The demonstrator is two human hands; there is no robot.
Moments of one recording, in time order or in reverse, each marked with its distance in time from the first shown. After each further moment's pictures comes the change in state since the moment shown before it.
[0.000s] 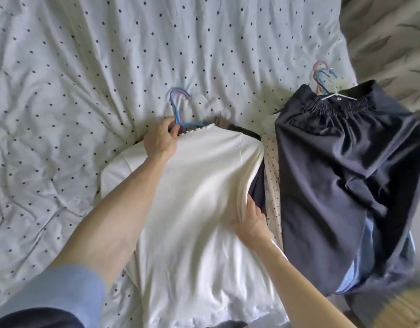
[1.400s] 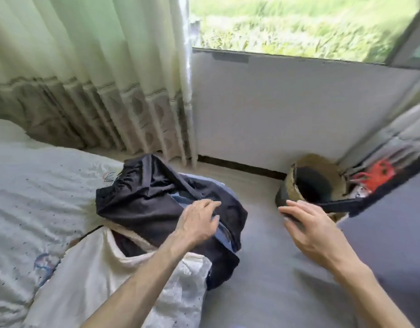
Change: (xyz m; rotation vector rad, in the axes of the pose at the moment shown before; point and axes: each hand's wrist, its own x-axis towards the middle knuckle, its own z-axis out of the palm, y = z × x) left_hand -0.653 0.297 0.009 0.612 -0.510 1.466; right_hand -0.522 0.449 -0.013 0.345 1.104 0.113
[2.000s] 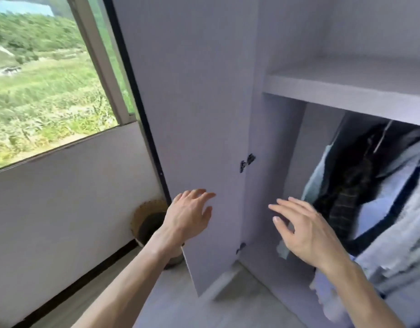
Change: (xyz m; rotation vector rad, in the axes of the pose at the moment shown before) left_hand 0.122 0.452 0.002 0.166 -0.057 1.075; right_hand -0.222 0.195 -0.166 -0.144 0.643 0.815
